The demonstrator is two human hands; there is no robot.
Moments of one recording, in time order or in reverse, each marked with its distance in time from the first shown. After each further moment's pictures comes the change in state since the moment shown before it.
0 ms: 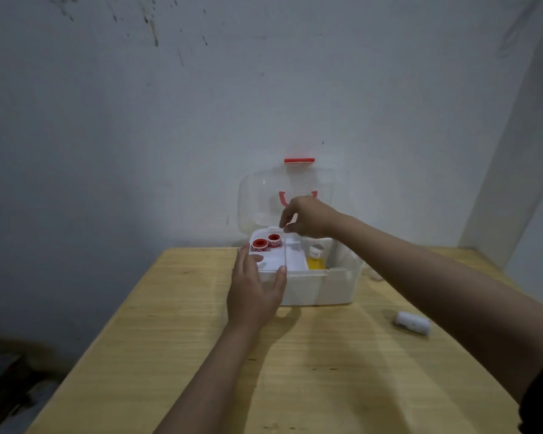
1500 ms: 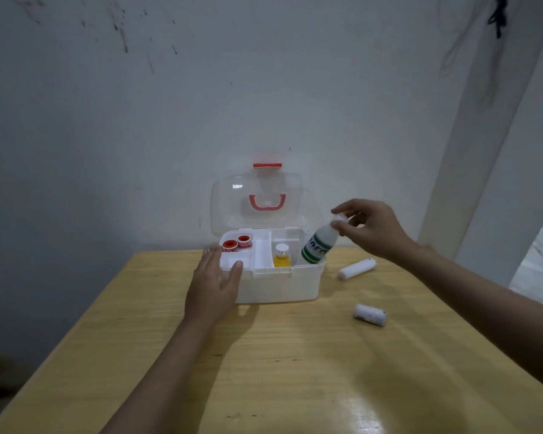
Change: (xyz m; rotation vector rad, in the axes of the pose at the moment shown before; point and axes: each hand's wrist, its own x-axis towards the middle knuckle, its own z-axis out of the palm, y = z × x) left_hand -0.001 0.008 -0.021 -0.032 -0.107 -0.080; right_hand -0.140 0.064 -0.048 0.289 0.518 0.149
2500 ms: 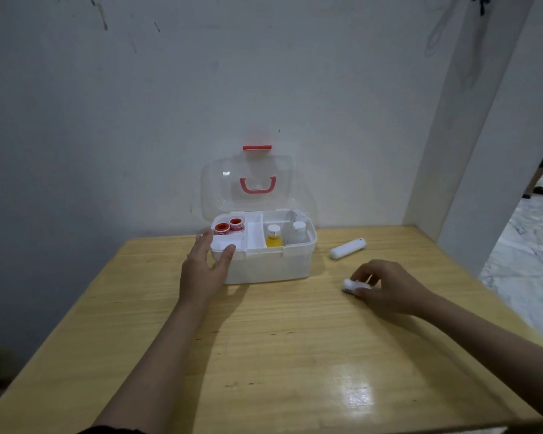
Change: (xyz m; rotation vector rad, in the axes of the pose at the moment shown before) left_hand 0.001 -0.006 -0.001 -0.152 0.012 -0.067; right_hand -0.115 0.049 0.003 -0.233 -0.380 0.260
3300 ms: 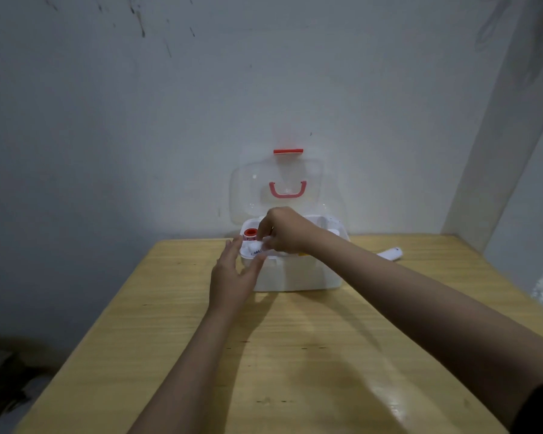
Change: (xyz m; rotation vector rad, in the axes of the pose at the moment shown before) left_hand -0.002 0.001 -0.004 -0.106 -0.026 0.020; right_hand 0.136 -0.194 0.039 -0.143 -0.068 -0.429
